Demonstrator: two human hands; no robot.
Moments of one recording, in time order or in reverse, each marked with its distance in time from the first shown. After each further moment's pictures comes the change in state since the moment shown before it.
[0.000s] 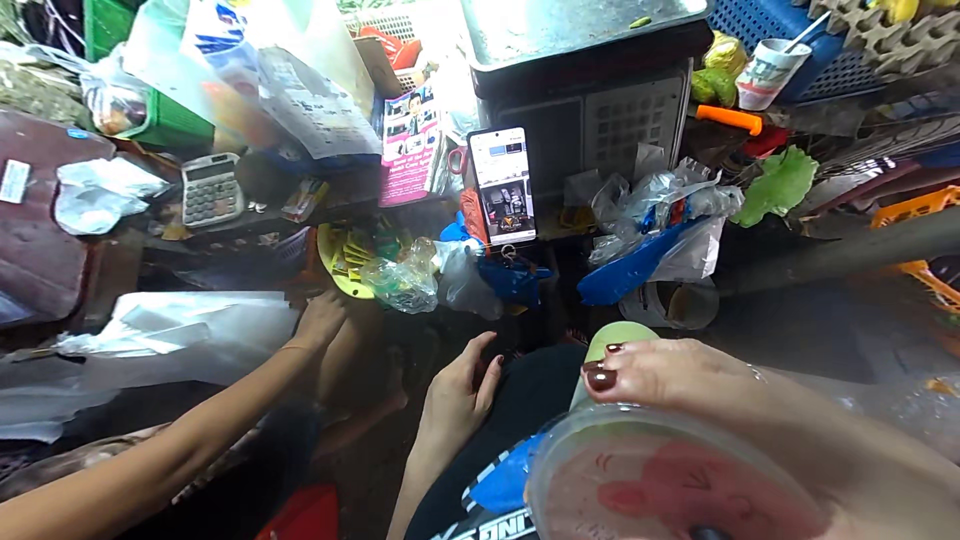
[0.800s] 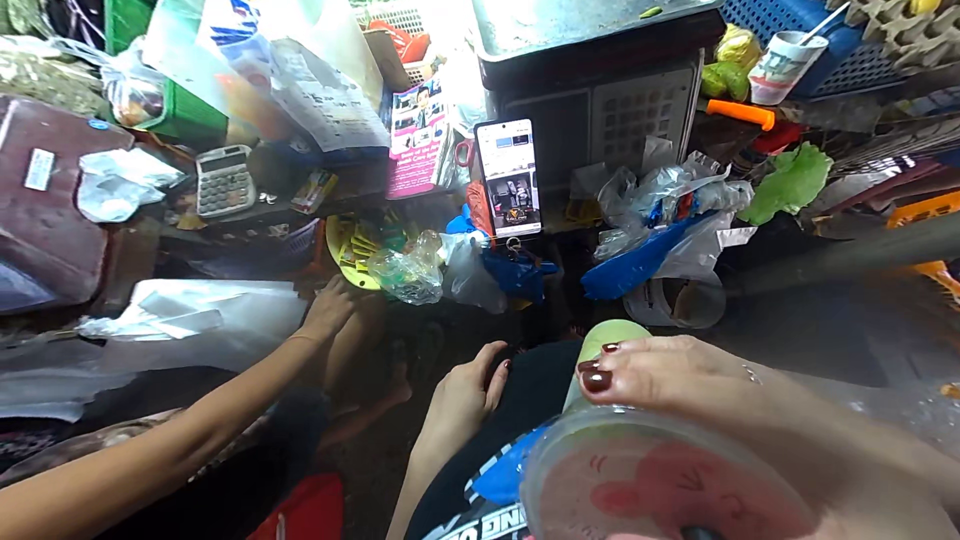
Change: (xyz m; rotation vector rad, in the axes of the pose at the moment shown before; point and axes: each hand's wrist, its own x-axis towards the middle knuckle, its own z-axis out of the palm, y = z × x) left_hand -0.009 0.009 -0.004 0.075 -0.270 -0.157; right_hand -0.002 -0.002 0.007 -0.059 -0.005 -0.039
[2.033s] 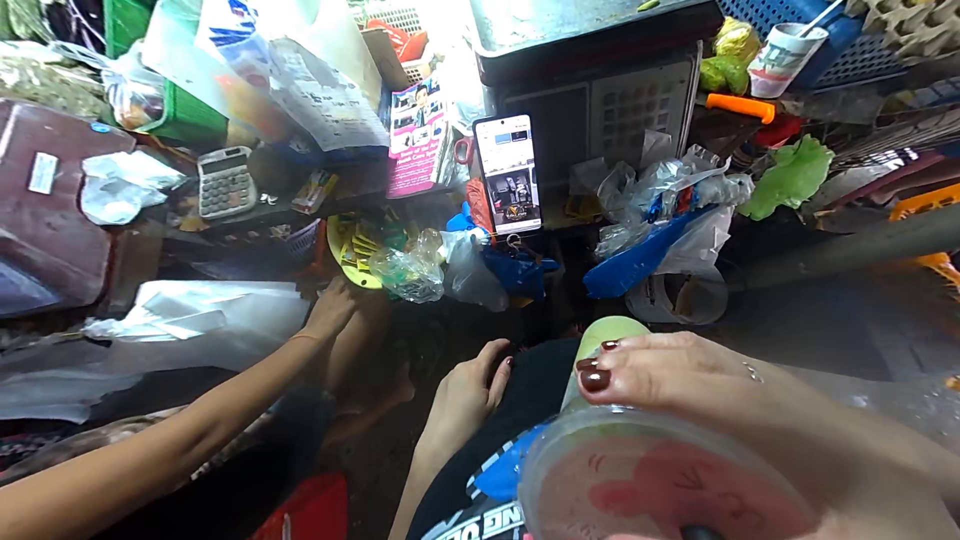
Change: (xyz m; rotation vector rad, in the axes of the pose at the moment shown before) left_hand 0.000 -0.002 0.001 0.012 -0.032 0.007; right_hand -0.001 -0.003 0.003 -0.005 0.008 -0.002
